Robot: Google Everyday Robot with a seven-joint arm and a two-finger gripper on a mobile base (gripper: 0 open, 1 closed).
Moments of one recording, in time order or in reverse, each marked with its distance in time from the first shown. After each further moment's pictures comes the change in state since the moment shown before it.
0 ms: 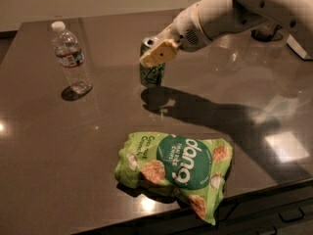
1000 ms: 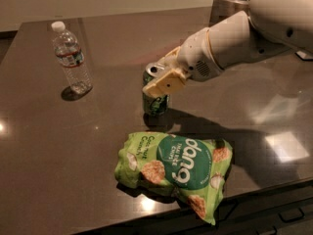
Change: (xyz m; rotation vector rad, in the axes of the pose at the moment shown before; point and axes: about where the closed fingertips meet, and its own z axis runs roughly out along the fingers) arm 0.032 0.076 -0.017 -0.038 0.017 -0.051
